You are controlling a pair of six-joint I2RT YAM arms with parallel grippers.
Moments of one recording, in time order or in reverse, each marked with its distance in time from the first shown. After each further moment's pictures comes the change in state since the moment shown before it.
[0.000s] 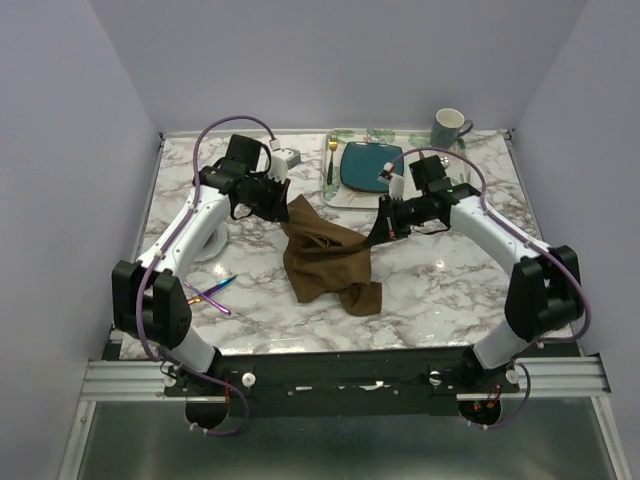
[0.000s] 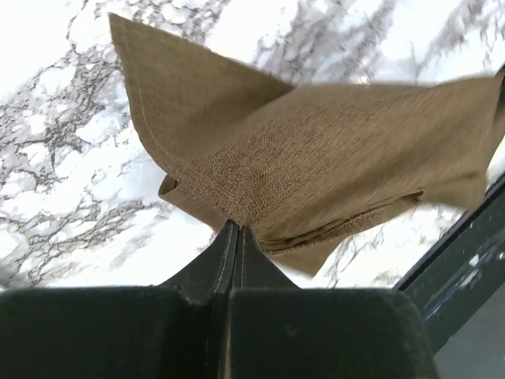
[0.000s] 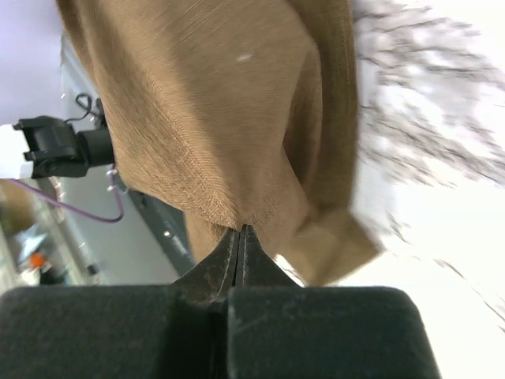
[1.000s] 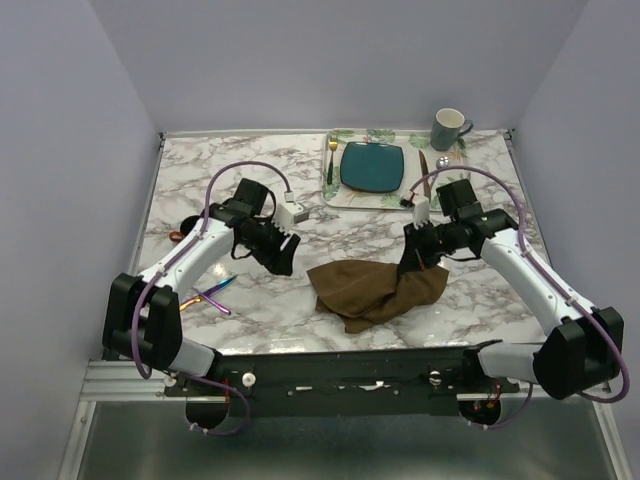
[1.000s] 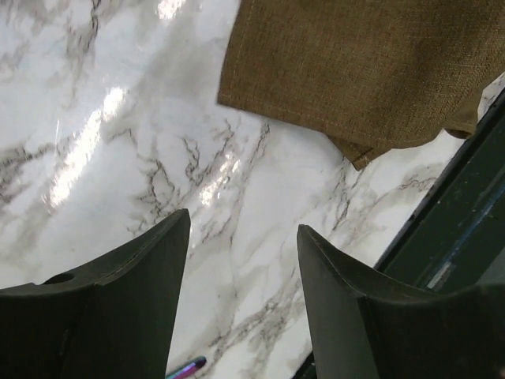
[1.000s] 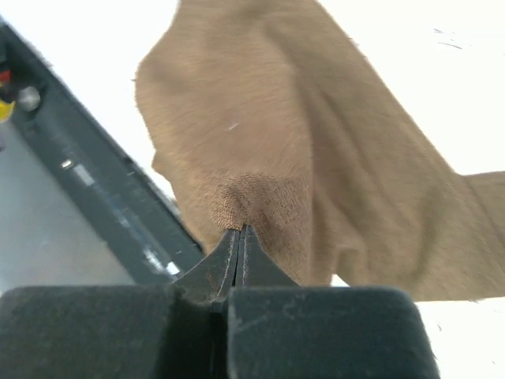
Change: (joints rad) left arm -0.047 -0.152 -0.366 -0.003 0.058 0.241; right arm -0.060 -0.401 -0.204 -0.239 0.151 -0.341
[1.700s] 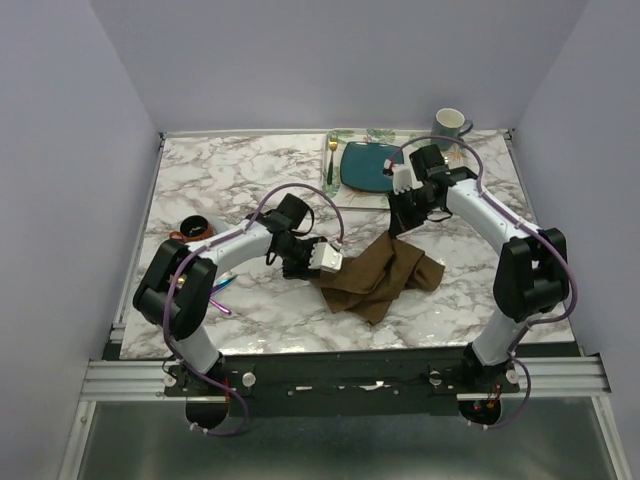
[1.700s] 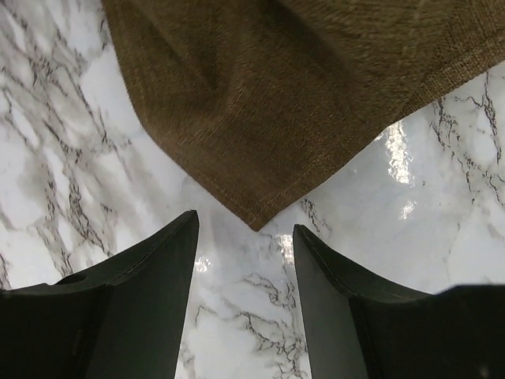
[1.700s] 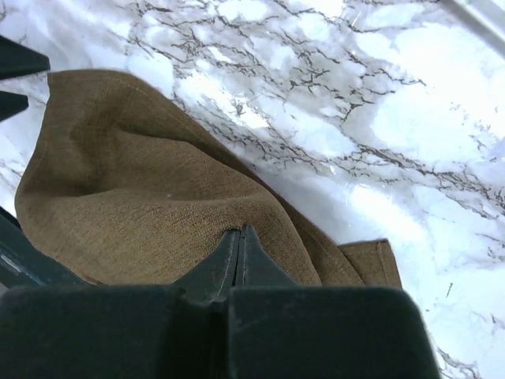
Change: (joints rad) left arm -0.203 0.222 -0.012 0.204 -0.008 0.794; right arm 0.000 0.482 0.348 0.049 0.216 0.008
